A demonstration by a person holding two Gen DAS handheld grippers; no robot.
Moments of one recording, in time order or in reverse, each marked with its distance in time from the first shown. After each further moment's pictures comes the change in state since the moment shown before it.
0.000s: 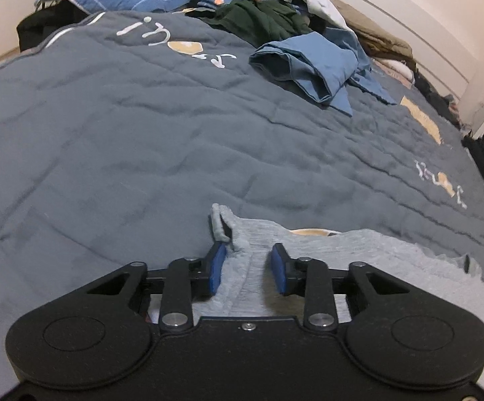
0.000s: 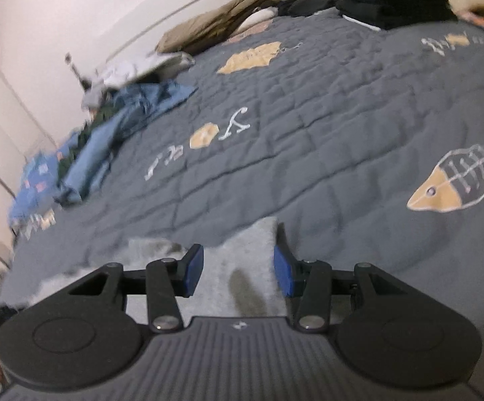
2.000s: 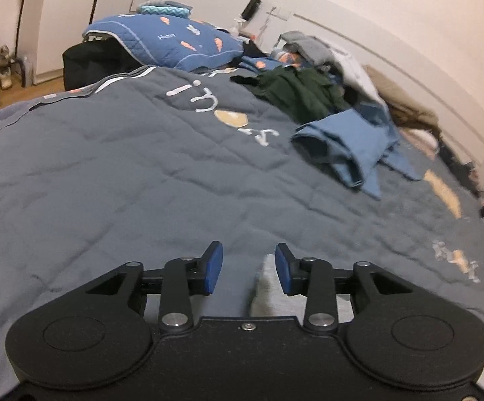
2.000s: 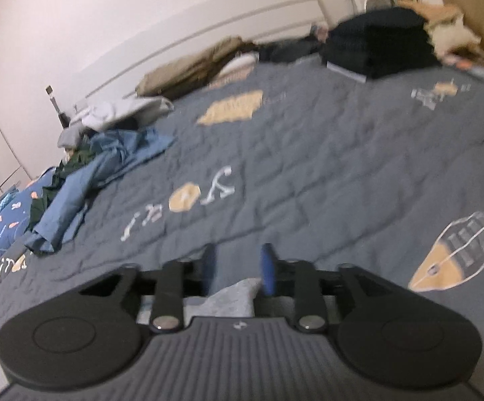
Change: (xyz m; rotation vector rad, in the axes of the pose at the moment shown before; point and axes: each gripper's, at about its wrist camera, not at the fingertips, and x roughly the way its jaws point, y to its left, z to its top) left arm -0.031 0.019 0.024 -0.101 -0.215 0.070; right arm 0.007 0.026 0.030 -0.050 -0.186 -0.110
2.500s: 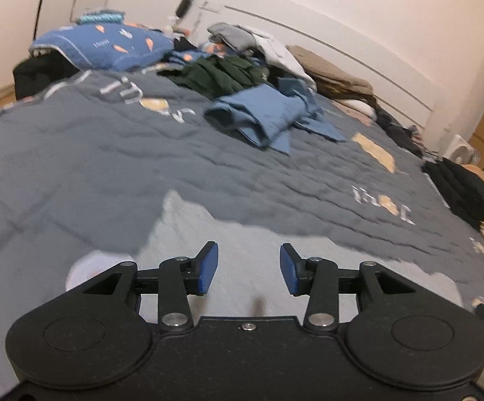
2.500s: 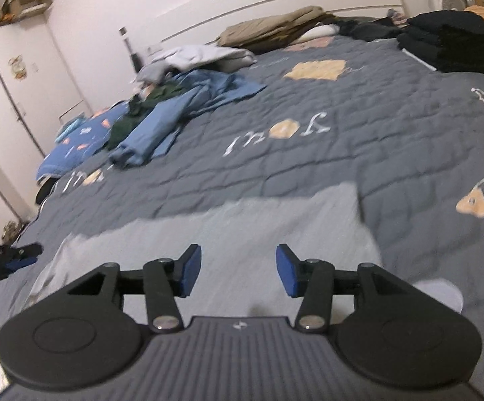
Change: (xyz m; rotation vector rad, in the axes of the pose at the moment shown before) left arm -0.069 -0.062 -0.058 0.132 0.040 -0.164; right arm -0.073 0.065 -0.064 -0.168 0.168 0.184
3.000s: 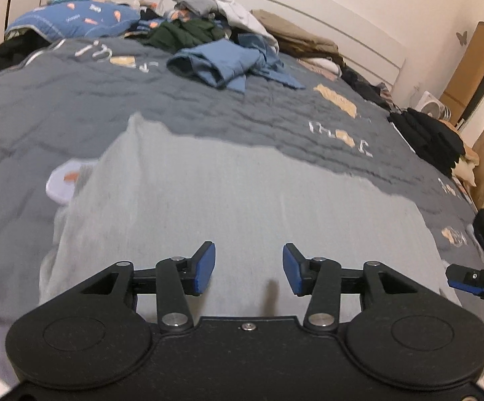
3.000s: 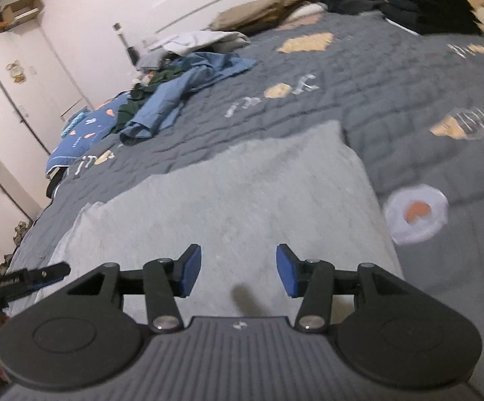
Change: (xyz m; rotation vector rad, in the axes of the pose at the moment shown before) left arm -0.040 -0.025 -0.076 0.067 0.116 -0.076; right arm -0.048 -0.006 -0.058 0.110 0.053 0.002
